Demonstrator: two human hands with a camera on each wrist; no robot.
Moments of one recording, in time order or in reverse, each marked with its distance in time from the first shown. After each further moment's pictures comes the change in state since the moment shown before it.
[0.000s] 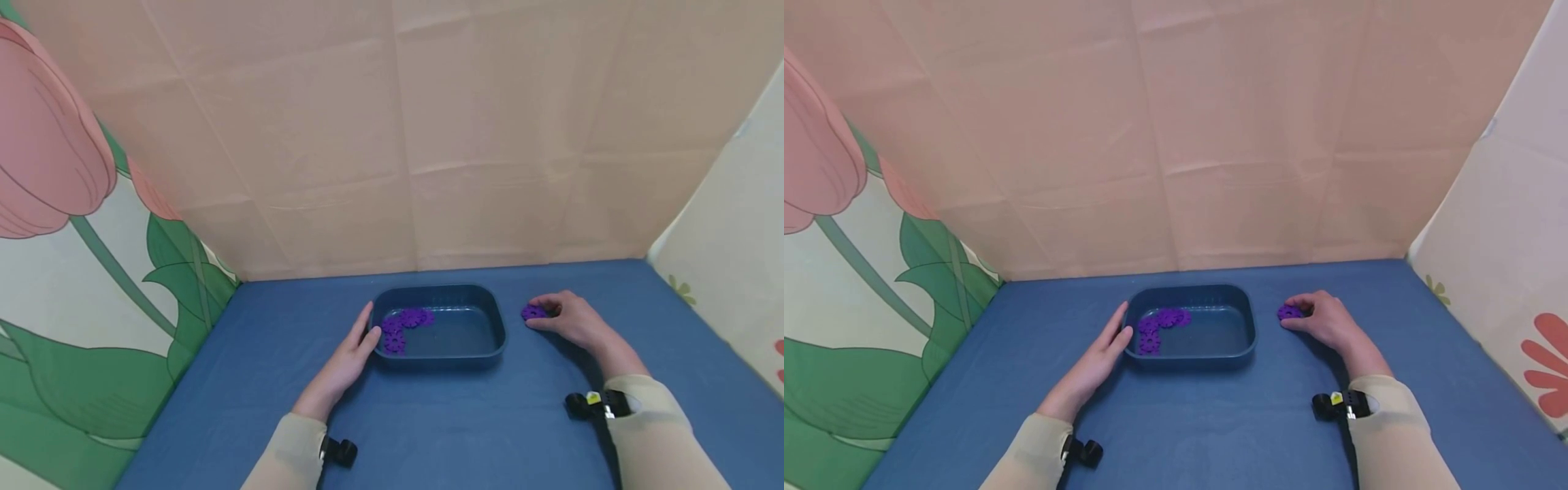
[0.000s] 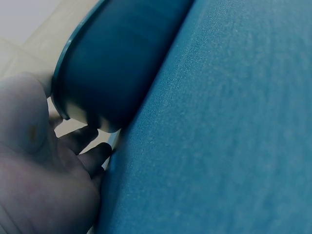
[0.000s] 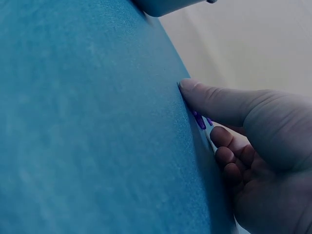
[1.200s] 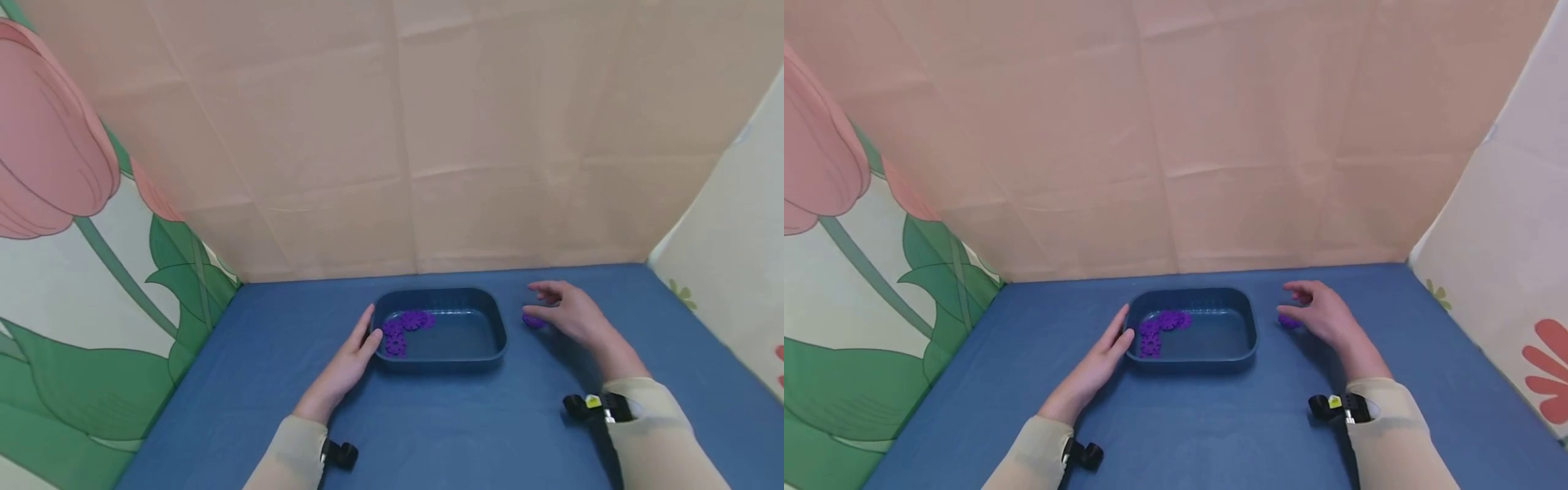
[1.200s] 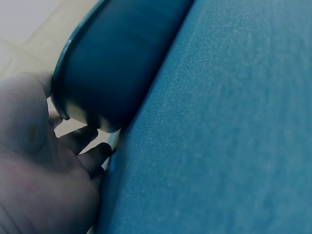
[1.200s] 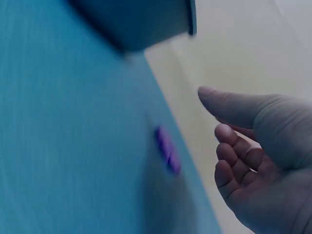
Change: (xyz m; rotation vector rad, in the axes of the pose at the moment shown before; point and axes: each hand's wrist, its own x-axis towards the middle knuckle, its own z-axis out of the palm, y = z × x) left_hand 0.000 -0.003 0.004 -0.003 -0.019 0.009; right_hand -0.005 -0.024 -0.010 0.053 0.114 -0.030
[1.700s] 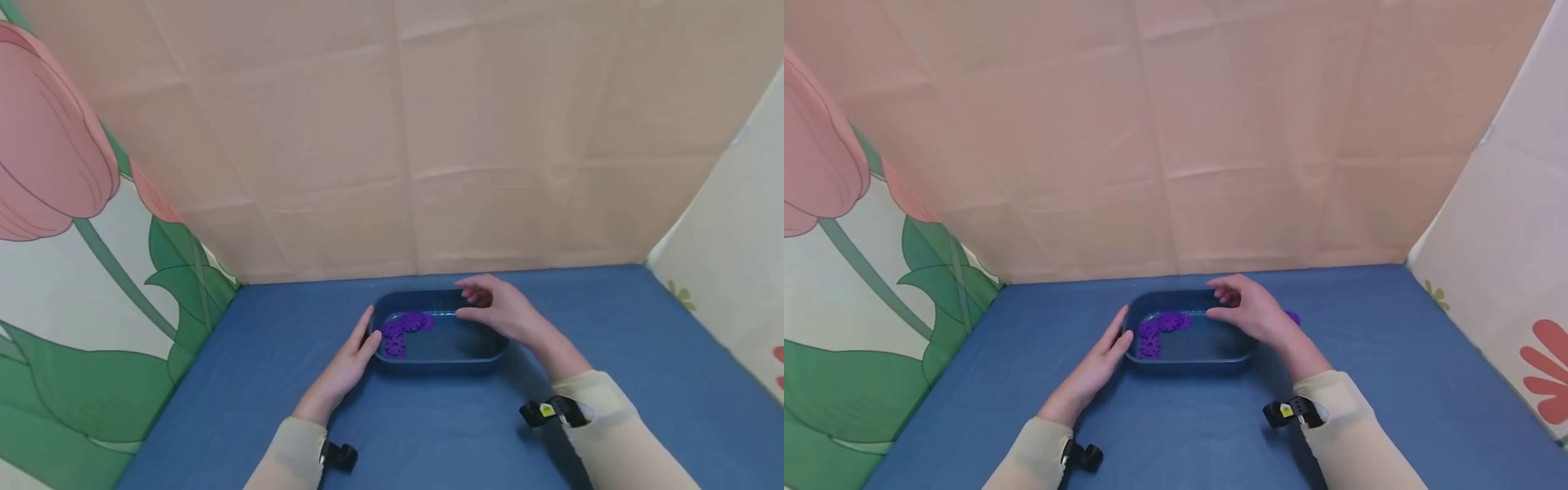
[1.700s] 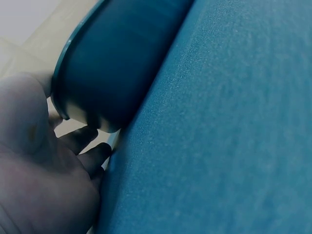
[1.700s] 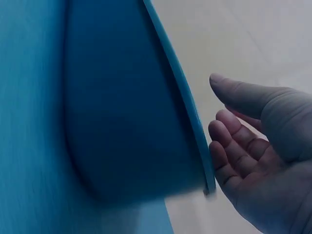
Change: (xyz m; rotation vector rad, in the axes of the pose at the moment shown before) left_hand -0.001 0.002 -0.001 0.000 0.005 0.001; right_hand -0.001 -0.114 0.042 0.147 -0.091 -0.210
